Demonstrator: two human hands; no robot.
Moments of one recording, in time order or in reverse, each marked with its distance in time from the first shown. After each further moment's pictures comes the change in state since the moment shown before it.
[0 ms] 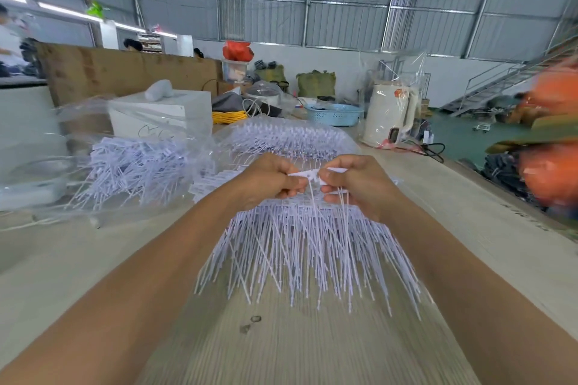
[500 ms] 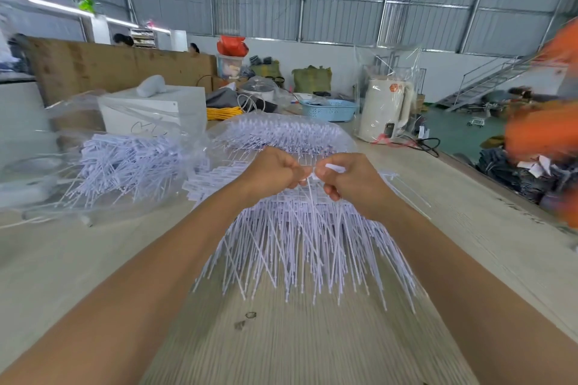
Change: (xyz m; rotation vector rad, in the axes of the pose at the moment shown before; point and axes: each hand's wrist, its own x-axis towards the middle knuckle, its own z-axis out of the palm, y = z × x) left_hand 0.003 0.005 0.013 0.117 0.103 0.052; right_hand 0.003 0.013 -0.002 -0.206 0.008 -0.200
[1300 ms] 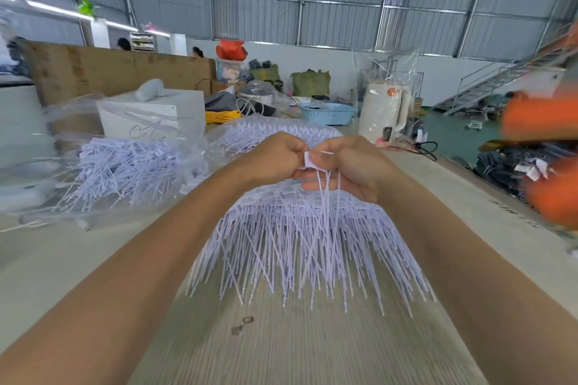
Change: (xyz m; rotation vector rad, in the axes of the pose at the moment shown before) left_hand -0.001 0.034 -0.011 0.243 -0.080 0.151; right_hand 0.004 -0.040 -0.007 0.295 -0.198 0.177
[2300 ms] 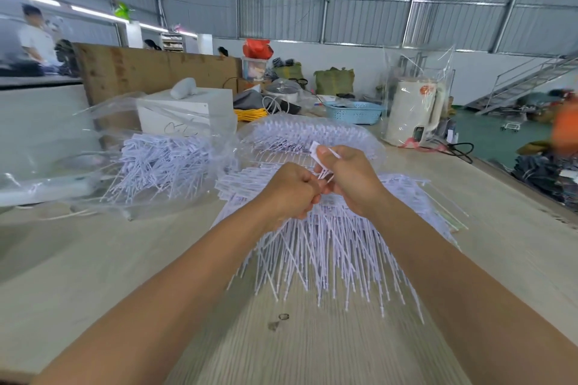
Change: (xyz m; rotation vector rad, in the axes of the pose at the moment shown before) left_hand -0.039 -0.029 0.016 -0.383 0.070 -0.272; right_hand 0.033 0.035 0.044 -0.066 0.222 -0.109
